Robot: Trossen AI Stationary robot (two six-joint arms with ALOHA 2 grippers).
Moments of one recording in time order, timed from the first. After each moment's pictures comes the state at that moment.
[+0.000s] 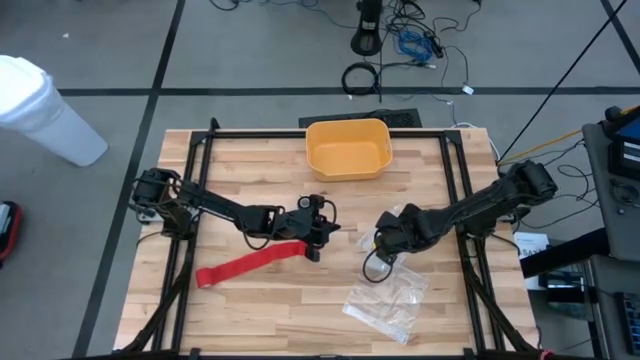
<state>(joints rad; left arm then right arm) -0.15 1.73 0.97 0.28 -0.30 0.45 0.31 1.48 0.85 -0.80 0.33 0.92</state>
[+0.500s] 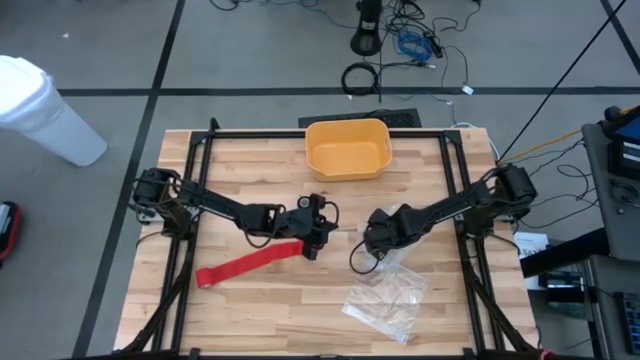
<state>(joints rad) -0.14 1.73 0.97 0.23 -0.28 0.53 0.21 1.67 0.86 -0.72 0.28 0.95</state>
